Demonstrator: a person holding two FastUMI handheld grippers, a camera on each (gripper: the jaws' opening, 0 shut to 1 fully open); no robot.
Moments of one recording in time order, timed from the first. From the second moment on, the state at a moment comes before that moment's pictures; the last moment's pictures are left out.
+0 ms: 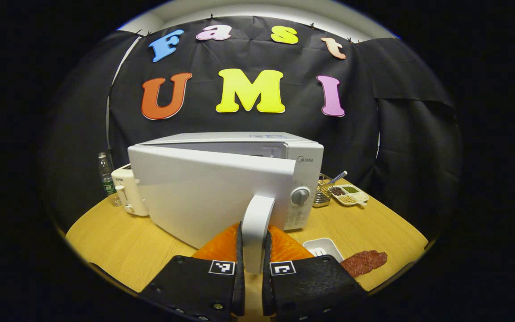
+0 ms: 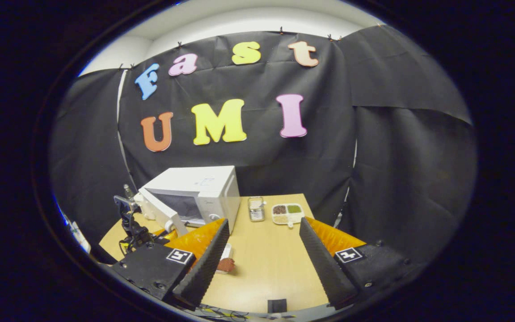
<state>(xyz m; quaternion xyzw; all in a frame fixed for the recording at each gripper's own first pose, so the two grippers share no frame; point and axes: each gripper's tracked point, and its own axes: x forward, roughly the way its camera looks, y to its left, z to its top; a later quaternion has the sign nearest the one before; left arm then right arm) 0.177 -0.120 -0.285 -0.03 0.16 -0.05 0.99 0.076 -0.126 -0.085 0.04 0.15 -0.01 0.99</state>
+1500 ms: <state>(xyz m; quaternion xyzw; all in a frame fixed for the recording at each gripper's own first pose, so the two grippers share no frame) 0.058 0.087 -0.291 -0.01 0.18 0.02 0.98 0.046 0.059 -0.124 0.05 0.18 0.08 0.98</state>
